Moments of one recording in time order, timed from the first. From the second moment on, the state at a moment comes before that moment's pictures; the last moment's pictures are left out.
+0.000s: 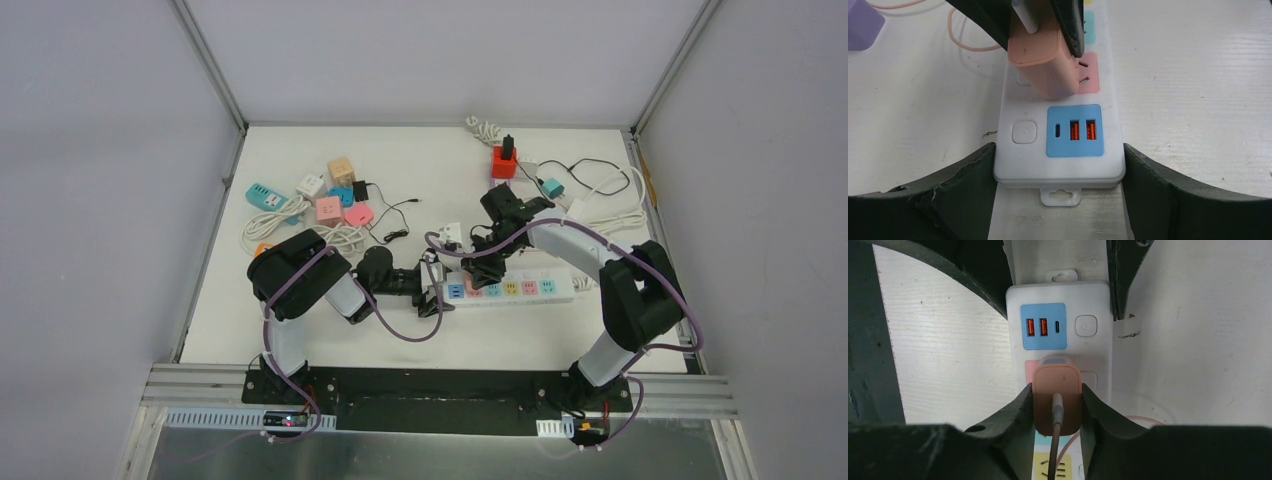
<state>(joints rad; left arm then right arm) -0.73 1.91 0.46 1.31 0.75 0.29 0.57 1.65 1.13 -0.83 -0.60 -0.98</state>
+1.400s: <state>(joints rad) -0.73 1.91 0.47 1.29 0.76 0.29 0.51 1.62 1.15 -0.92 -0.66 -1.04</state>
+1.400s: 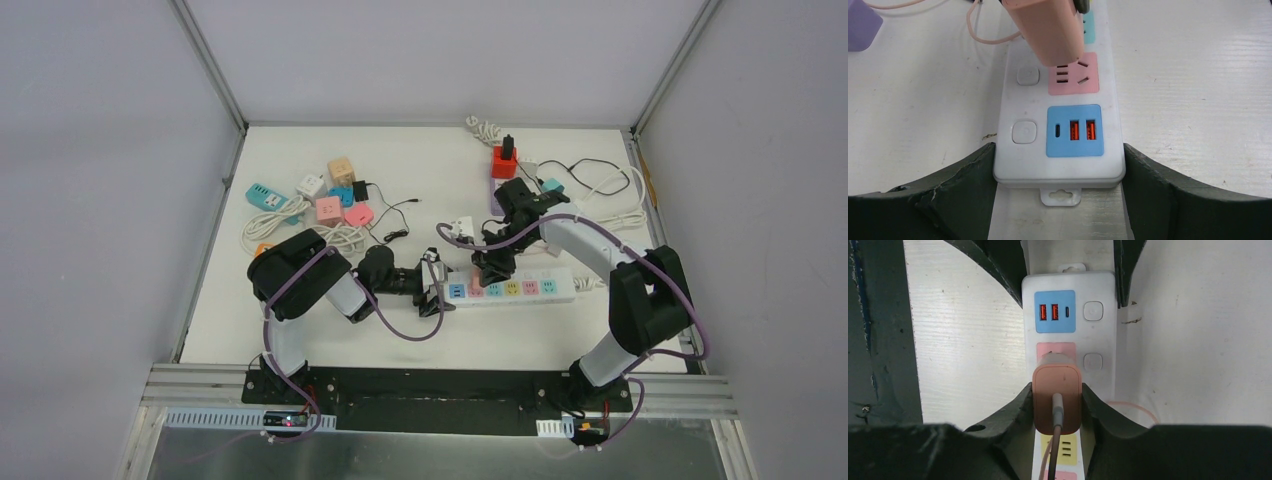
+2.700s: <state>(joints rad) -0.74 1.32 0.44 0.93 0.47 -0.16 0.39 1.70 1.36 -1.03 -0.98 -0.71</state>
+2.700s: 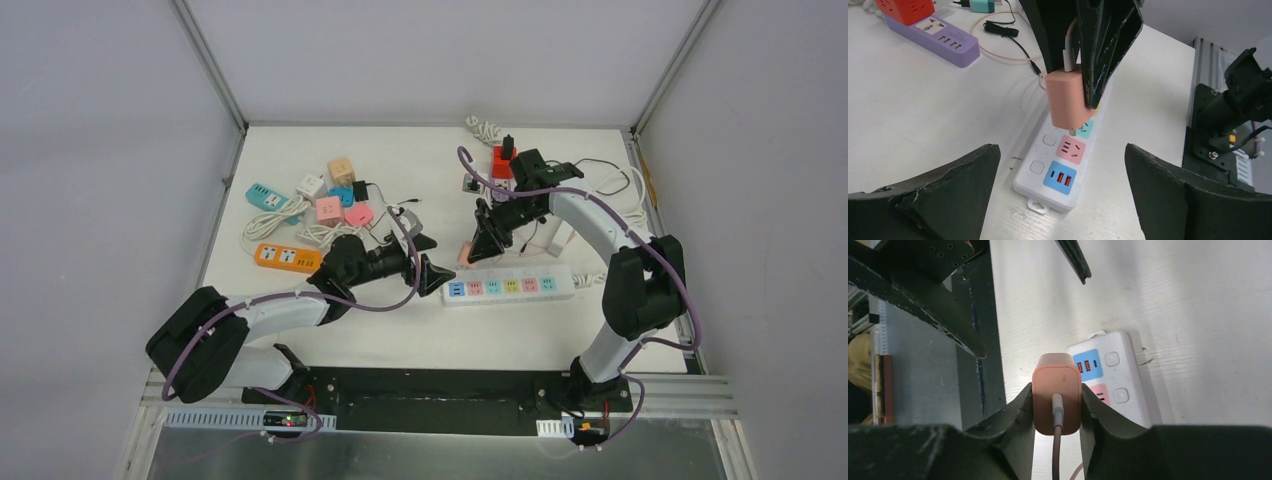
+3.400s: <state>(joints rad) -0.74 1.36 0.54 0.78 0.43 -0.51 0.39 1.82 1.43 -1.15 -1.17 -0.62</state>
